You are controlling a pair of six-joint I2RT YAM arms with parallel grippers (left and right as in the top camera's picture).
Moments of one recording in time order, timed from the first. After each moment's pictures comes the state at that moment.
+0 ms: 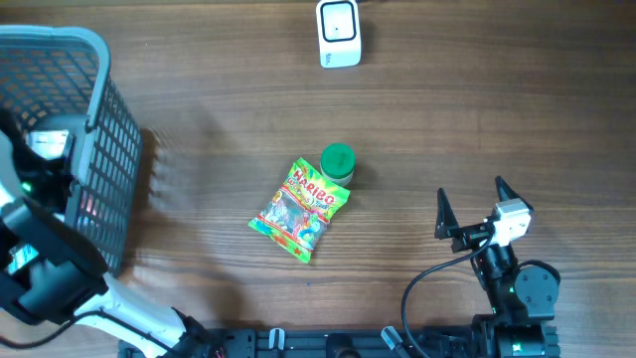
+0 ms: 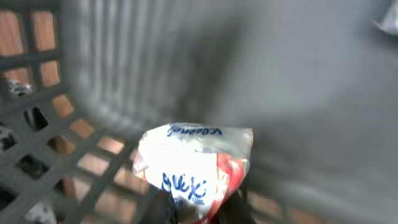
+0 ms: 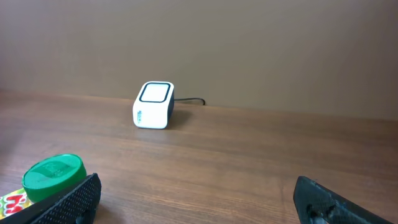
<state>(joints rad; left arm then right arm) 0.67 1.94 1.69 -1.50 -0.07 -1.12 0.02 0.02 0.01 0.01 -0.19 -0.01</state>
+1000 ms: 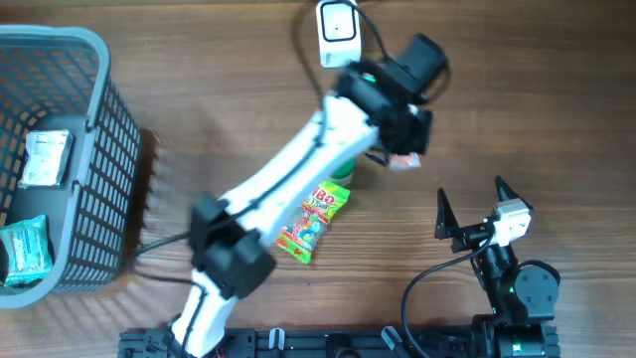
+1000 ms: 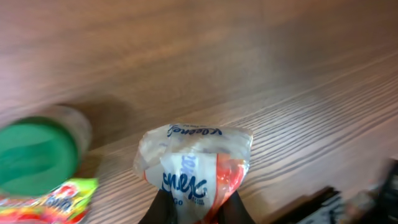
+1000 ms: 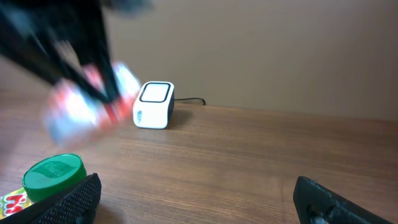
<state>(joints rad) -0.81 2.13 2.17 -1.24 0.16 -0.54 0.02 0.02 0.01 0.01 -0.19 -0.01</state>
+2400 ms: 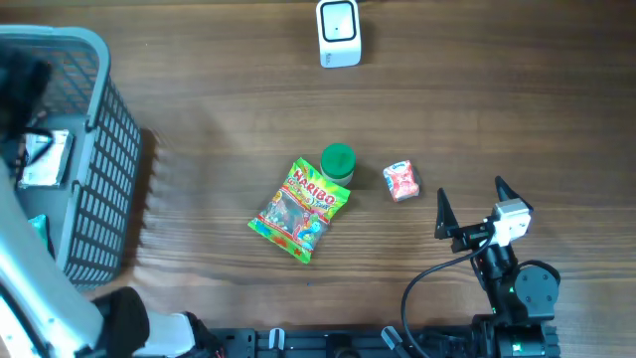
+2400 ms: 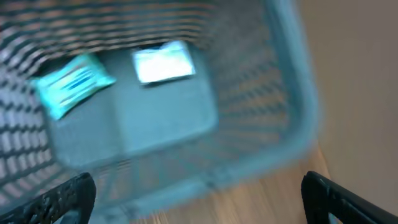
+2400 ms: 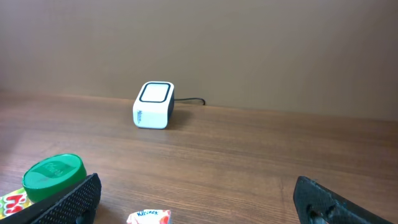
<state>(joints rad) 0.39 1.63 2.34 -1.68 -0.23 -0.86 0.02 0.02 0.01 0.01 -0.19 -0.01</state>
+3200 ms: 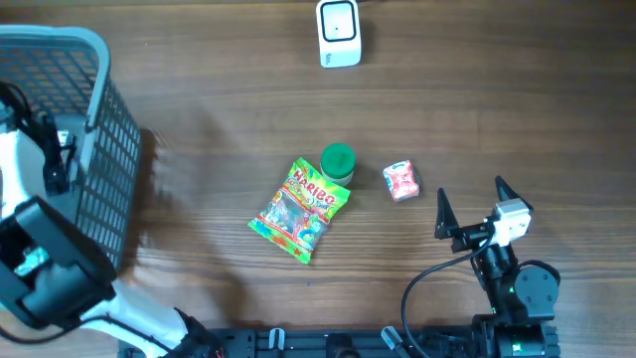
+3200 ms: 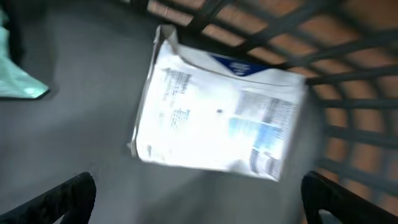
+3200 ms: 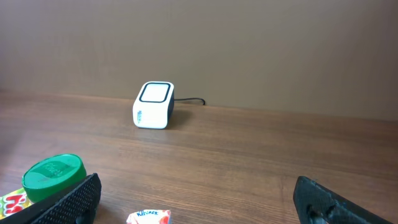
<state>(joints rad) 0.62 1.89 1.40 -0.66 -0.22 -1.20 0.02 0.02 0.01 0.01 -0.19 -0.01</state>
